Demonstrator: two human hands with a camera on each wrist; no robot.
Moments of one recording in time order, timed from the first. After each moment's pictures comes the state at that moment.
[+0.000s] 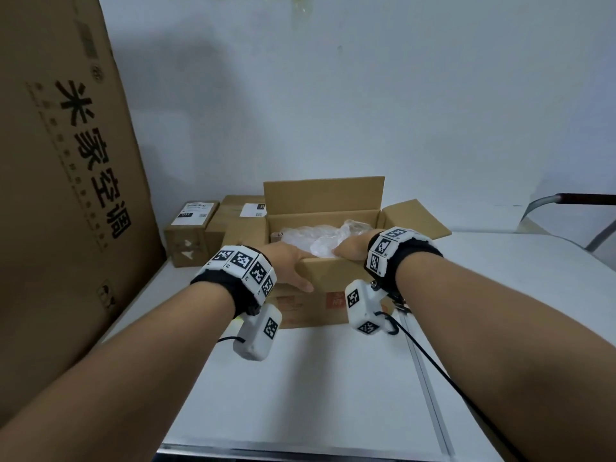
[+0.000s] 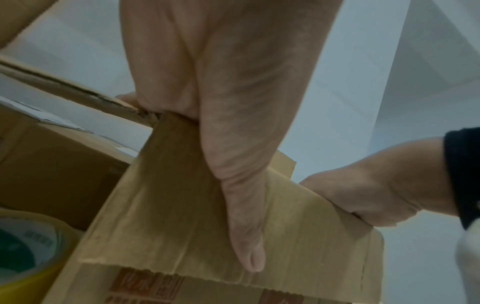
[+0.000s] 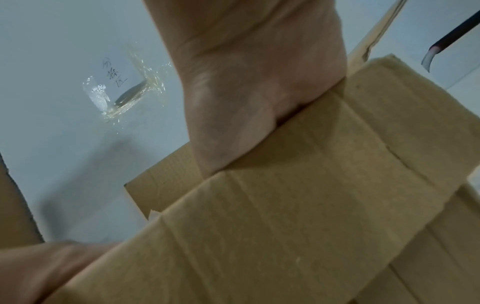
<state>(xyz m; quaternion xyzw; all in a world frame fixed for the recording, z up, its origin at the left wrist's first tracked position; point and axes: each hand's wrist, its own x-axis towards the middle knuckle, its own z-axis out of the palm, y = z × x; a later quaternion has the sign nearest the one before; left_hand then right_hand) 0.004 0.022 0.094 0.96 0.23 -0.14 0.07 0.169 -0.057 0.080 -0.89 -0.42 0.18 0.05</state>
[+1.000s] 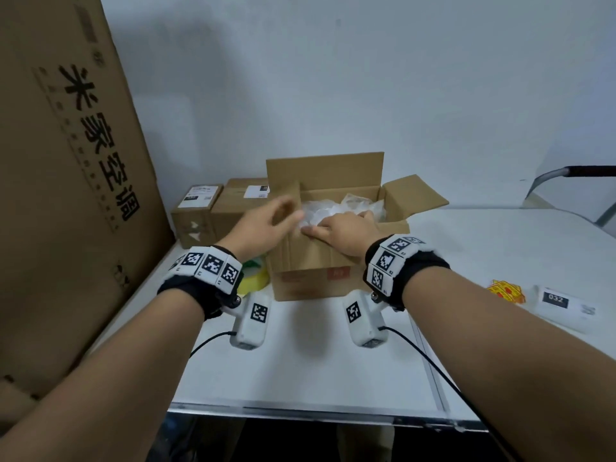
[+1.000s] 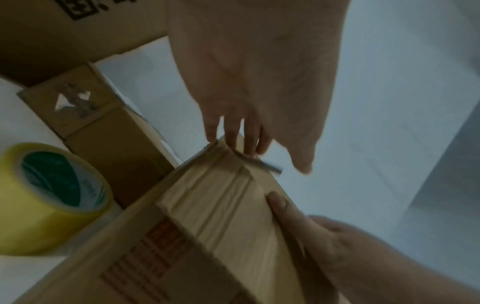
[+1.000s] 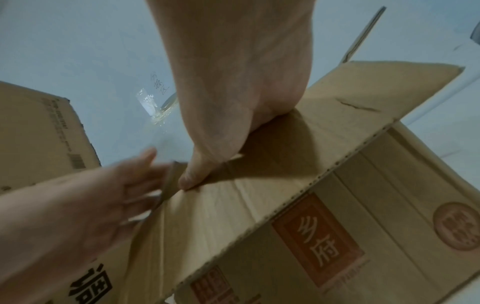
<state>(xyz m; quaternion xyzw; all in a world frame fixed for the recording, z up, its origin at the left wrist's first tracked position) -0.037 0.024 0.082 0.89 0.25 0.24 0.30 0.124 -0.081 0.072 -0.84 -0.54 0.00 0.07</state>
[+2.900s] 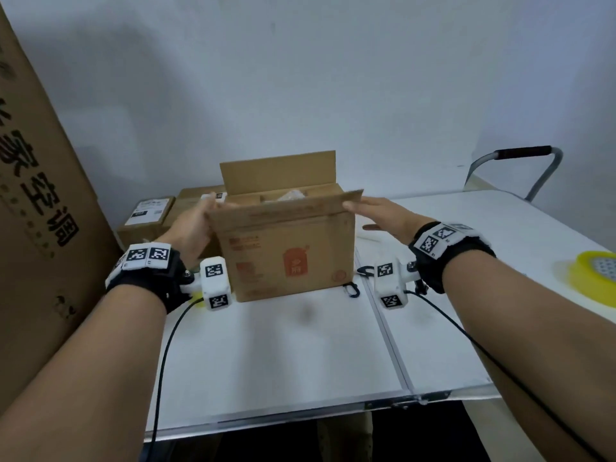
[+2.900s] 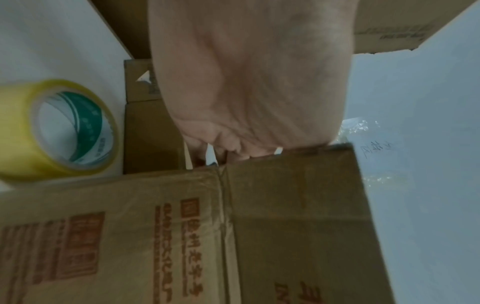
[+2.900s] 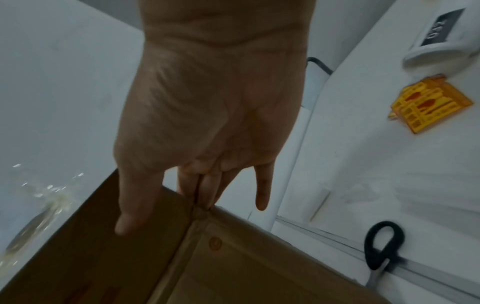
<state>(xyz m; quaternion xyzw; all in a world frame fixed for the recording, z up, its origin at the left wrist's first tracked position) -0.028 0.063 0.083 0.70 0.29 0.22 0.61 0.221 -0.180 0.078 -0.74 -0.42 0.26 0.45</state>
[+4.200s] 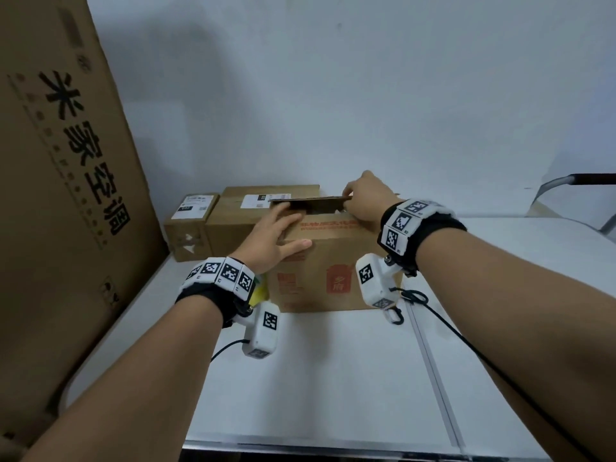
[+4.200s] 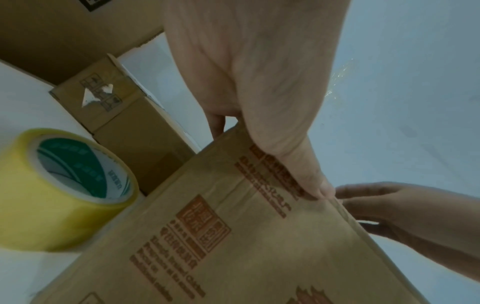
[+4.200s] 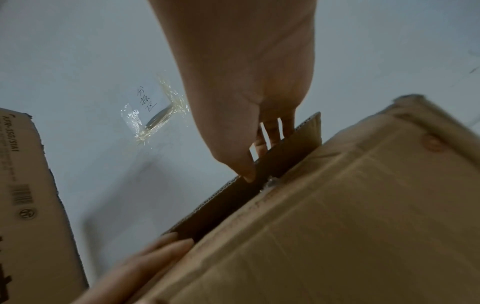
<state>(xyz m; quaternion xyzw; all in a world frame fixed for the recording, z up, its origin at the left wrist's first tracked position) -0.009 0.063 0.056 0.92 0.23 0.19 0.26 0.188 -0.042 0.121 -0.88 -0.47 -0.02 0.11</state>
